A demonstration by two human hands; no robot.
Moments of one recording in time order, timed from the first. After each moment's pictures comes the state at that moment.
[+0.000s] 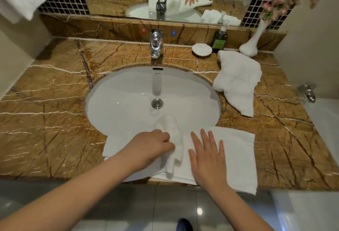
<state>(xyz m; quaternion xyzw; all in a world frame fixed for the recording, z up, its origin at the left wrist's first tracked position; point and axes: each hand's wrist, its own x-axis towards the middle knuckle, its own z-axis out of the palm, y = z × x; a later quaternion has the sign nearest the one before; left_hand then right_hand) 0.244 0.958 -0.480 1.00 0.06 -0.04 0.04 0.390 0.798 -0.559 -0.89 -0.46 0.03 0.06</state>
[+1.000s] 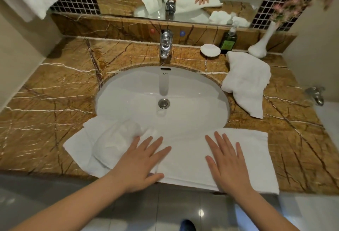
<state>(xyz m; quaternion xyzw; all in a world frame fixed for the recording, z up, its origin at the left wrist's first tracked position) 0.182 0.953 -0.522 0.98 0.18 -0.12 0.05 0.414 0.771 -0.555 -0.86 -0.51 0.05 0.04</state>
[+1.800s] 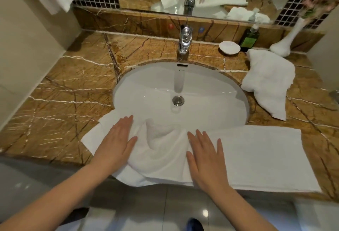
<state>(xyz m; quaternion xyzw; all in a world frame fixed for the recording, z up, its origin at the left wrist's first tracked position) 0.114 1.006 -0.533 0.88 0.43 0.05 0.20 0.328 0.834 -0.543 -0.84 -0.53 0.11 0.08</state>
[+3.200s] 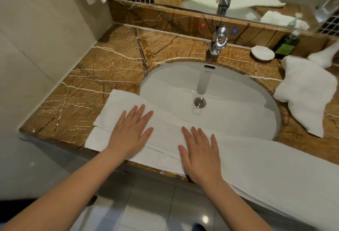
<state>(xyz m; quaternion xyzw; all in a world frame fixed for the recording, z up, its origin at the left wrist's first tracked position) 0.089 1.042 -0.543 0.89 0.43 0.00 0.11 0.273 0.896 -0.555 -0.80 -0.58 0.10 0.09</state>
